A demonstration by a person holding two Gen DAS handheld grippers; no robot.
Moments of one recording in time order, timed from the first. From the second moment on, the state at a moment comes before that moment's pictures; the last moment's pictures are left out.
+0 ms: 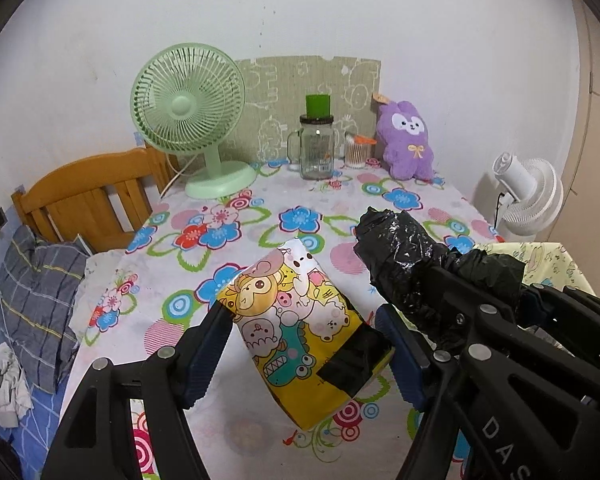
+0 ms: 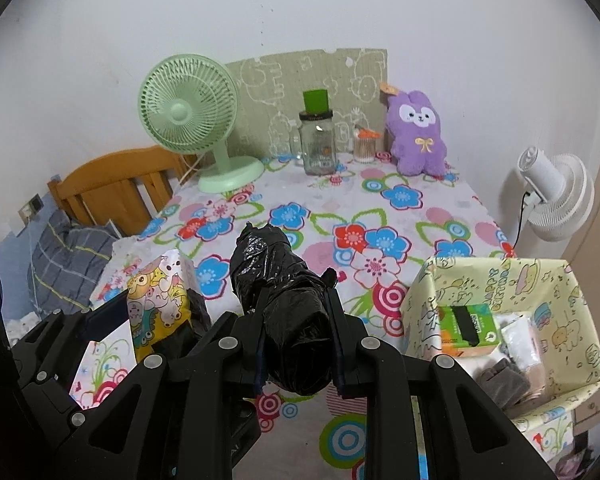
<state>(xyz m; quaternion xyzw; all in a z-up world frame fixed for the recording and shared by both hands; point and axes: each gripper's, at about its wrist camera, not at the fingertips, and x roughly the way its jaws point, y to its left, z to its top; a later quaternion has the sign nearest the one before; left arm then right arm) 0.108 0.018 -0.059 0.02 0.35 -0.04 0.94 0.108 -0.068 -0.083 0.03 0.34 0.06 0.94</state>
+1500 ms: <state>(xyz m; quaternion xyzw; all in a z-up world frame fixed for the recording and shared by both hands) 0.087 -0.095 -0.018 0.04 0.30 -0.11 0.95 0.065 -0.179 -0.037 0.03 0.28 0.02 0.96</state>
